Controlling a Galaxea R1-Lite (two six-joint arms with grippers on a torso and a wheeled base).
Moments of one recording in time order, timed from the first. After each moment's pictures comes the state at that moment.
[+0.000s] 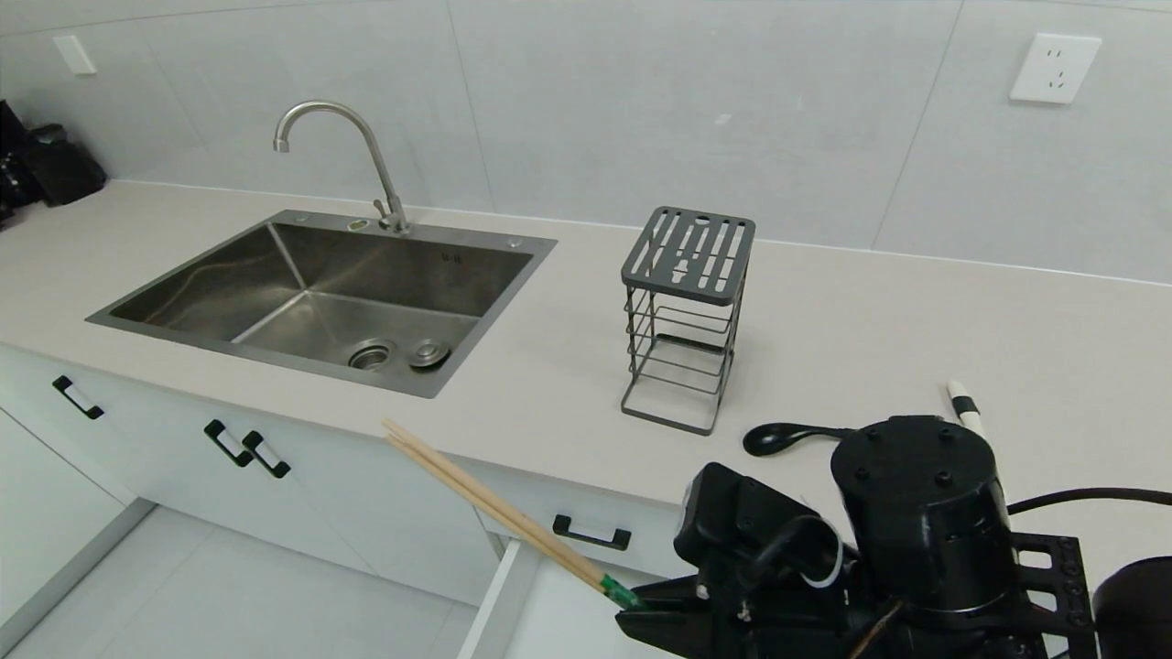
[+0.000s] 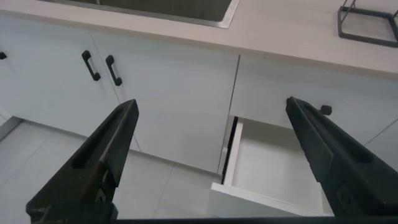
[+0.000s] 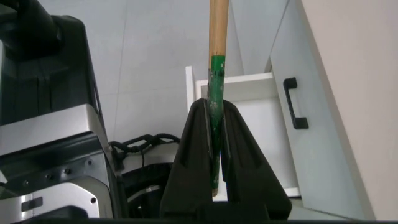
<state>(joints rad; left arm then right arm) 0.00 0.00 0.00 0.00 0.02 -0.03 0.98 1.69 -0.70 -0.58 0.22 -0.19</state>
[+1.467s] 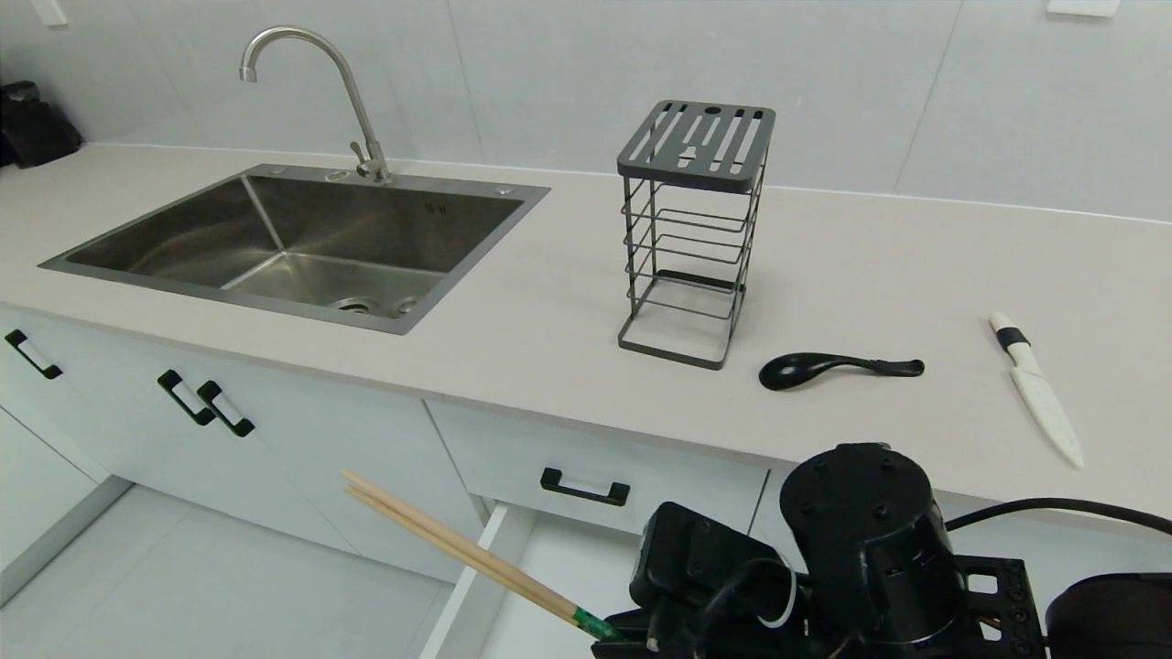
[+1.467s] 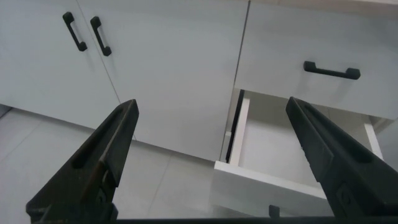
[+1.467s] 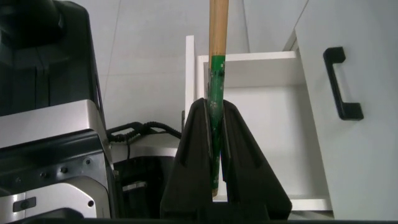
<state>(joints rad) 0.00 0.00 0.00 0.00 0.02 -0.03 1.03 1.75 -0.72 -0.58 0.19 -0.22</state>
